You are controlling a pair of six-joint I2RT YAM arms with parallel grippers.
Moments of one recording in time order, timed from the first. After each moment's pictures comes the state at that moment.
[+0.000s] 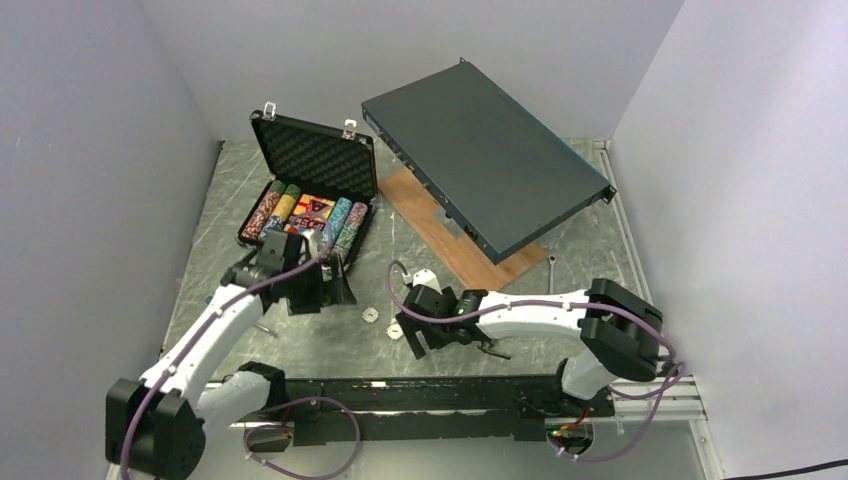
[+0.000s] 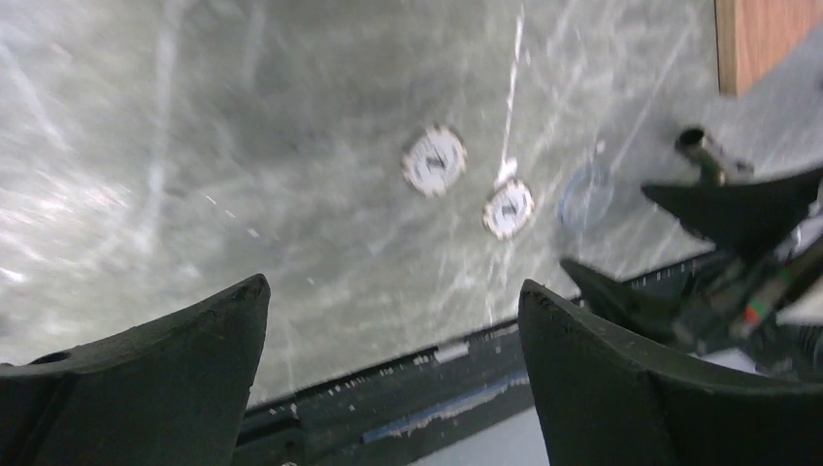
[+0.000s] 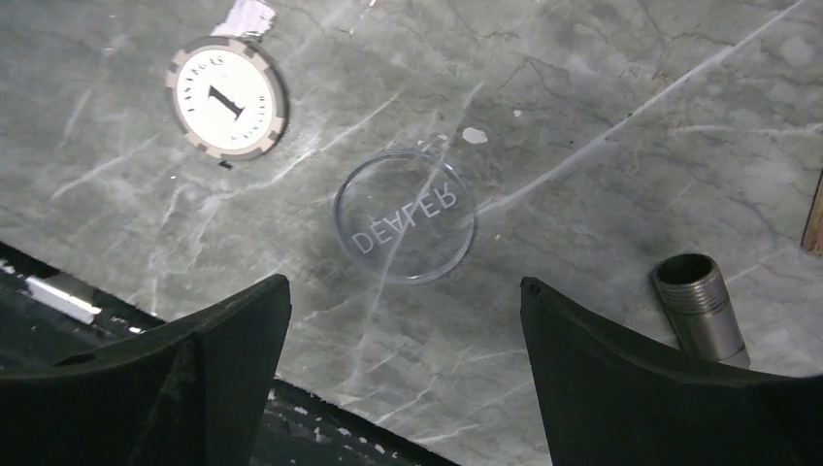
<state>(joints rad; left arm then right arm) -0.24 1.06 0.75 -0.74 0.28 -0.45 1.18 1.52 0.84 -0.42 0.22 0.60</state>
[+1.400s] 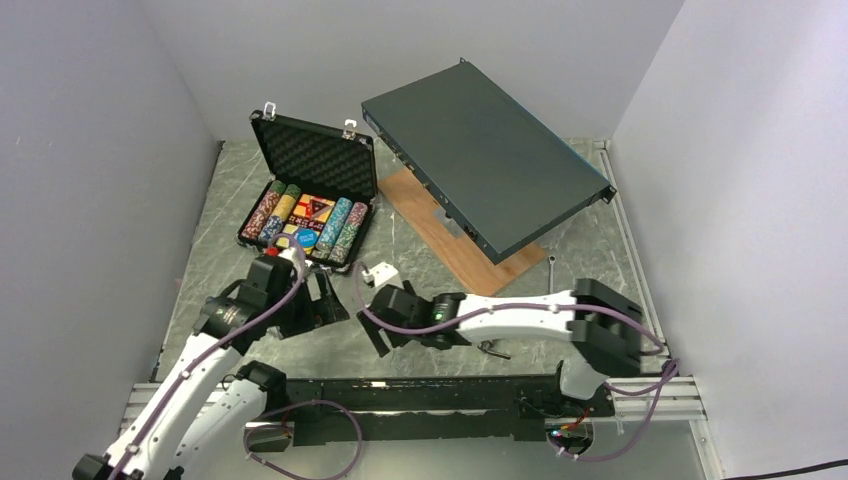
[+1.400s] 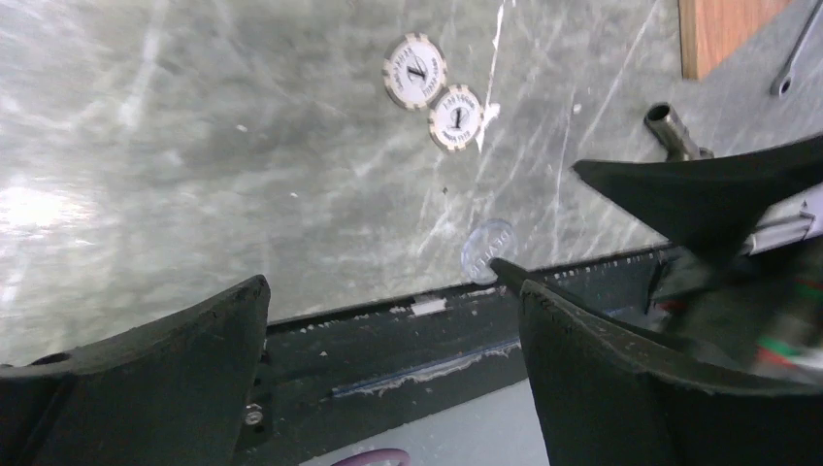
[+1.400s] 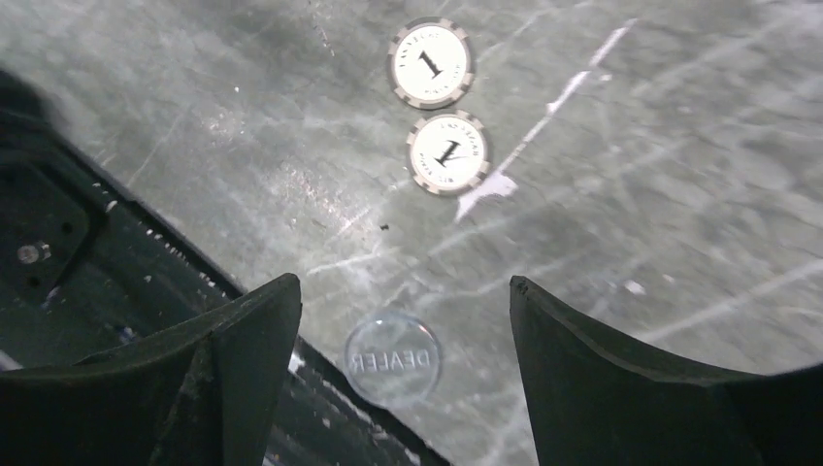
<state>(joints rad) -0.38 0.66 0.70 -0.95 0.15 -0.68 1.29 1.68 1.05 -0.28 0.25 0.54</state>
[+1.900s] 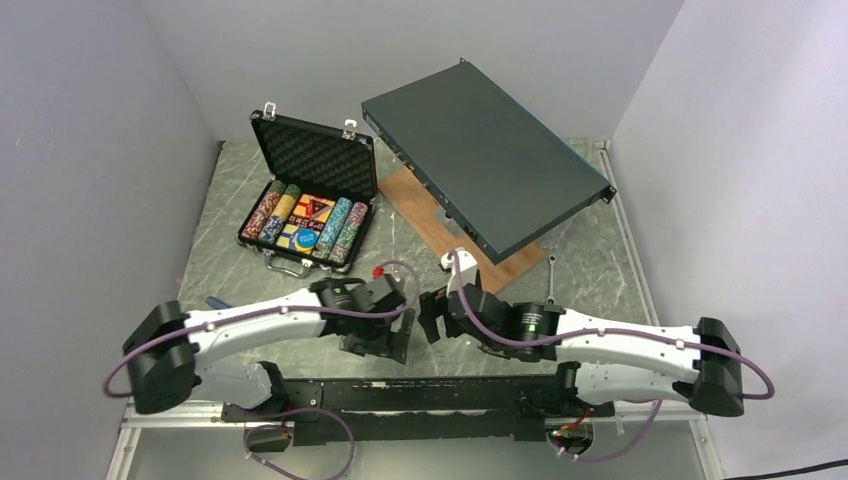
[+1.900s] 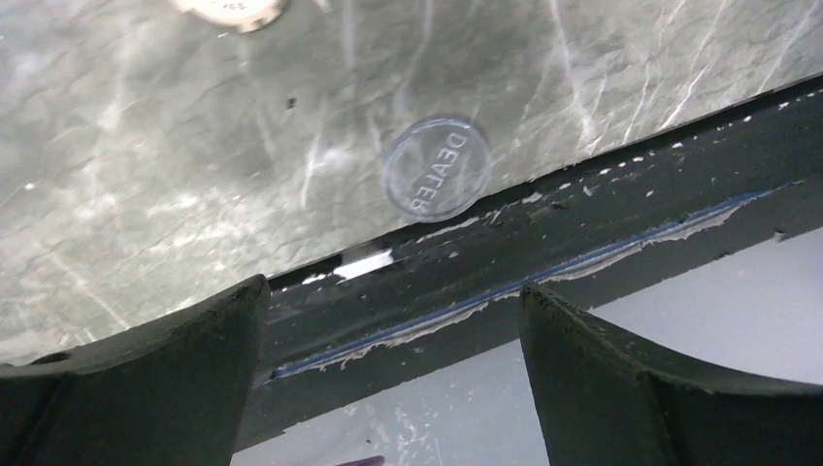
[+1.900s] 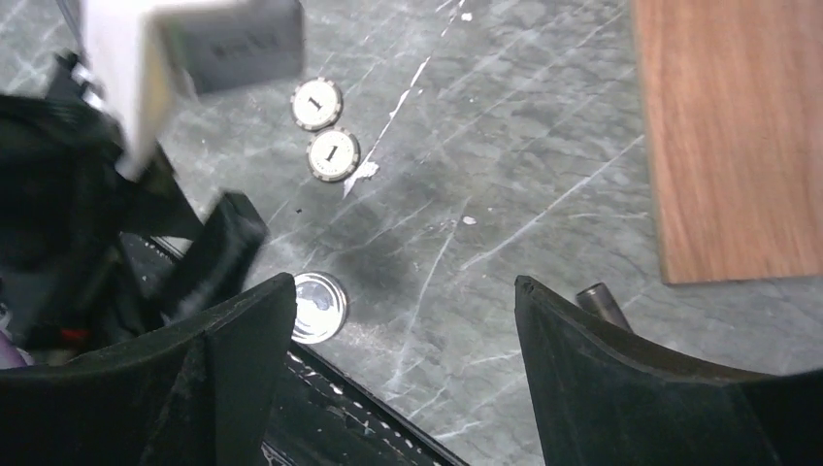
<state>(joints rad) -1.03 1.20 0.78 -0.77 0.06 -0.86 1.25 1.08 0.73 -0.32 0.44 0.57</state>
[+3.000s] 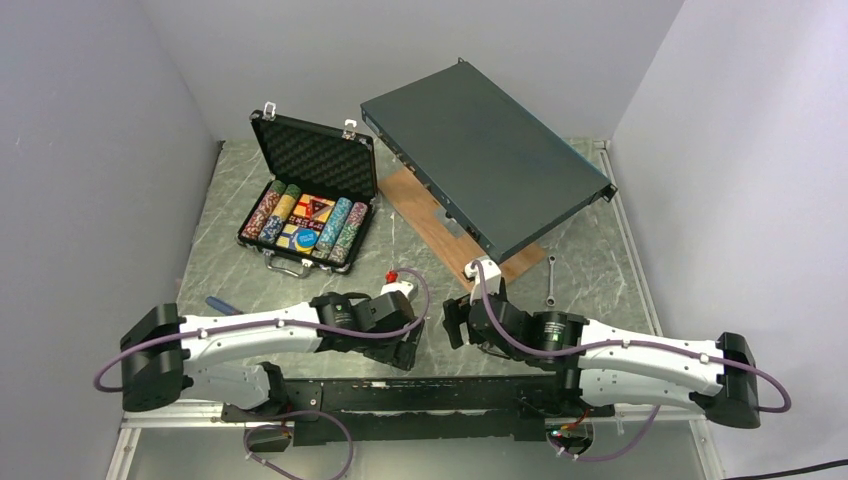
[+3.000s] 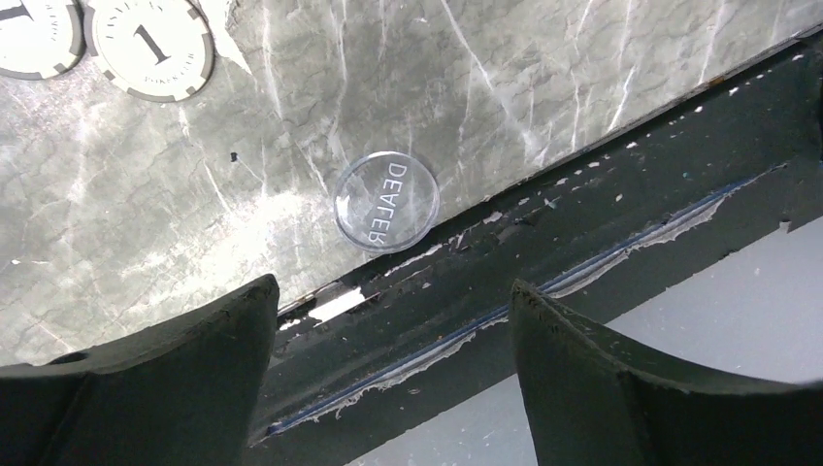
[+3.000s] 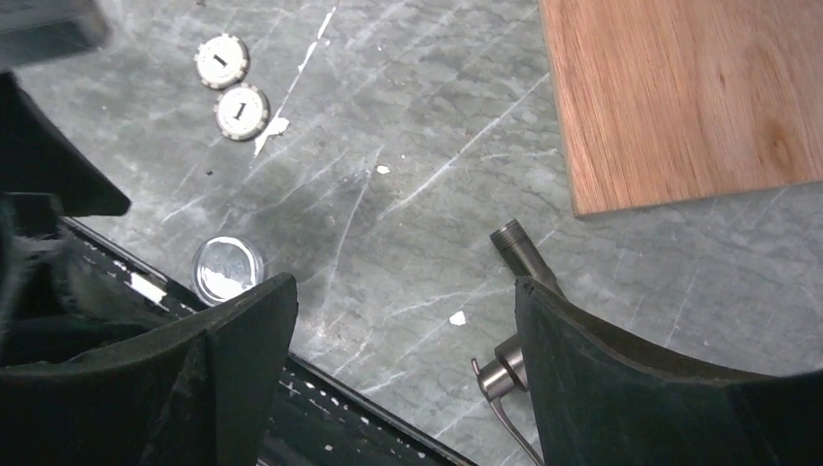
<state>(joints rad) -1.21 1.26 0.80 -0.65 -0.10 -0.83 1.24 0.86 0.62 -0.47 0.53 0.59</state>
